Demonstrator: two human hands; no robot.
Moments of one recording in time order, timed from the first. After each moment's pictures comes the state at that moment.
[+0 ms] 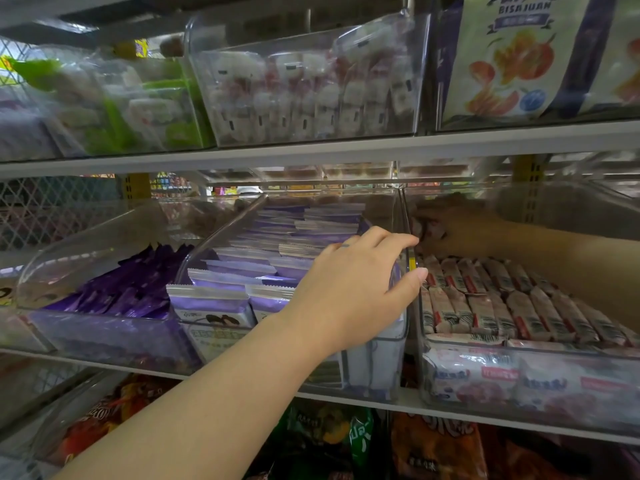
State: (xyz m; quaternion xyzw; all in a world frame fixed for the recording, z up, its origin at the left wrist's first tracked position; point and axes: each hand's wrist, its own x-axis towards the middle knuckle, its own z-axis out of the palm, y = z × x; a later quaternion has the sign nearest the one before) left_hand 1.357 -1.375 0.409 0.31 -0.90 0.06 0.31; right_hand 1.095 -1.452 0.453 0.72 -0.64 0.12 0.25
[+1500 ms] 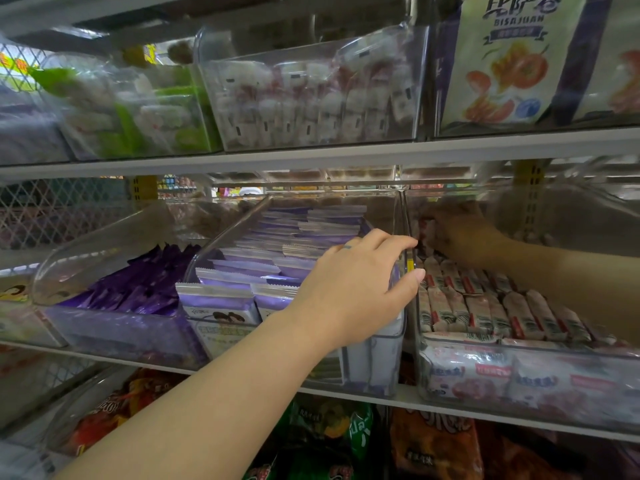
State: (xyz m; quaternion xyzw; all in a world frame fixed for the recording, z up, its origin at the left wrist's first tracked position) left_hand 1.355 -1.377 0.407 0.31 -0.90 0.07 0.31; right_hand 1.094 -1.455 0.436 0.67 -0.68 0.15 0.25
